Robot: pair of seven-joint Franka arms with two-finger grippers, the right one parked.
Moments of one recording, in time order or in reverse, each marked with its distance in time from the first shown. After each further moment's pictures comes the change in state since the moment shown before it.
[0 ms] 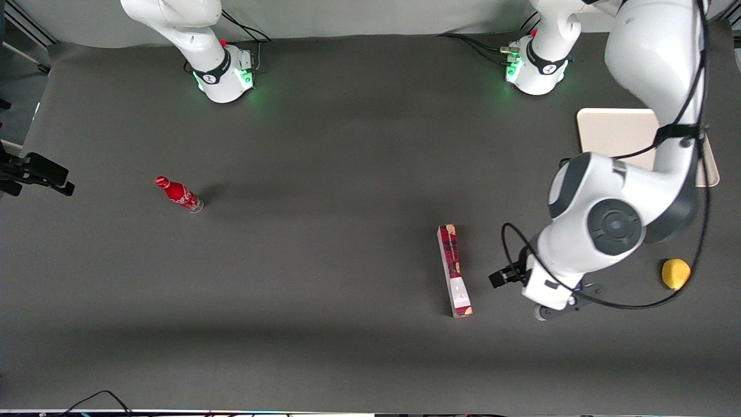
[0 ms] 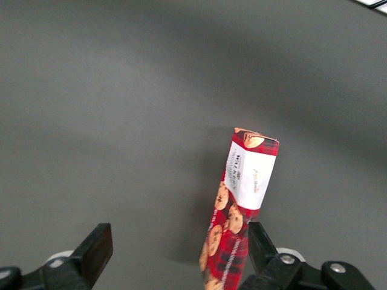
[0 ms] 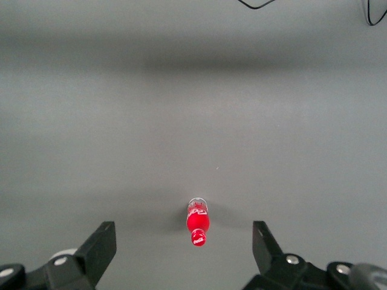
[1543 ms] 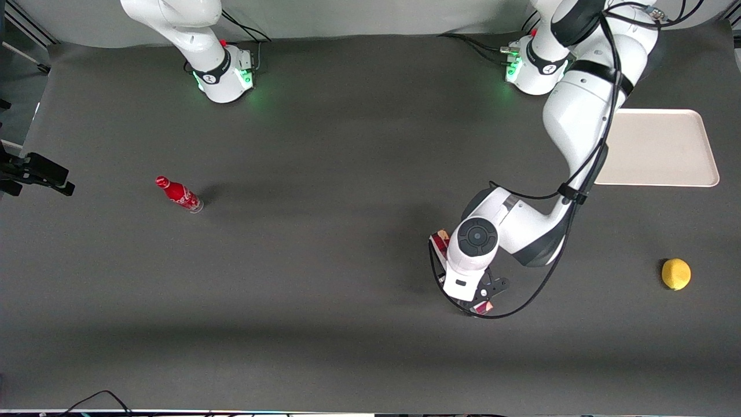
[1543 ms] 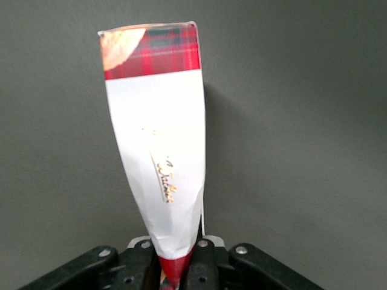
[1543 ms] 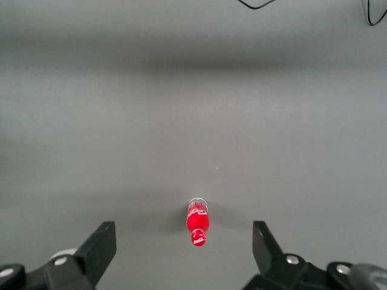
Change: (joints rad) arm -0.036 0.245 -0.152 -0.081 0.359 0.230 -0.404
